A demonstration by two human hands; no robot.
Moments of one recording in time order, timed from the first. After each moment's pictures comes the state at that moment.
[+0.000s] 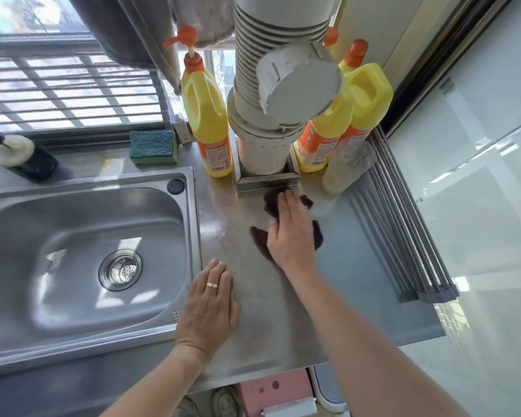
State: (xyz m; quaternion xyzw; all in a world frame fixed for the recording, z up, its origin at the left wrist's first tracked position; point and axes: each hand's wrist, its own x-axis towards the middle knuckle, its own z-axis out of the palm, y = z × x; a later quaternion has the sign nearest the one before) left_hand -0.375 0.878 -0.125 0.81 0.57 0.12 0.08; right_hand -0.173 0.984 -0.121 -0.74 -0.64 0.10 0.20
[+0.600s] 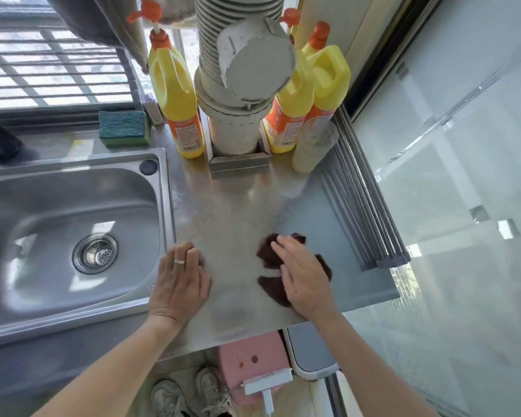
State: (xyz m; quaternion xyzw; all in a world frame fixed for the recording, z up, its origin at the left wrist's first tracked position) left_hand -0.374 0.874 -0.113 0.81 0.56 0.17 0.06; right_hand -0.098 0.830 -0.119 -0.63 -0.73 0.14 0.22
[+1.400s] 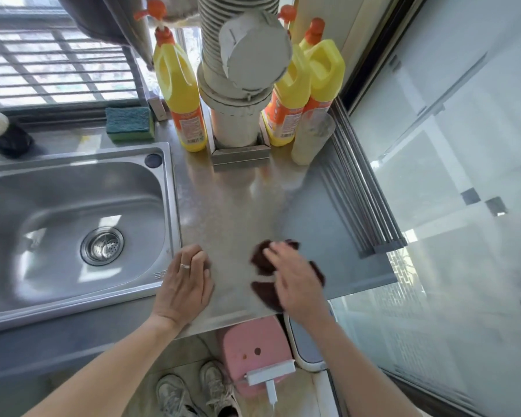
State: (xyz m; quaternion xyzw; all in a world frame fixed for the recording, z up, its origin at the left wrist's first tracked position) left_hand -0.386 0.847 -0.117 0.85 0.49 0.20 0.07; right_hand -0.123 0.795 -0.120 -0.63 -0.72 0.13 0.24
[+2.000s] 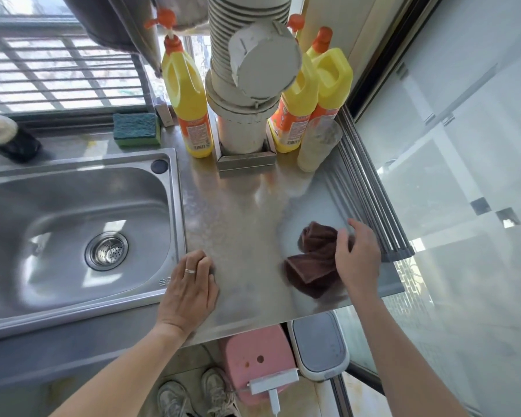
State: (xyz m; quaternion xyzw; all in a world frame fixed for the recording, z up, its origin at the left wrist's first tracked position) left_hand -0.385 0.849 -0.122 0.83 0.52 0.18 0.08; right_hand -0.052 0.847 -0.074 -0.84 -0.43 0.12 0.29
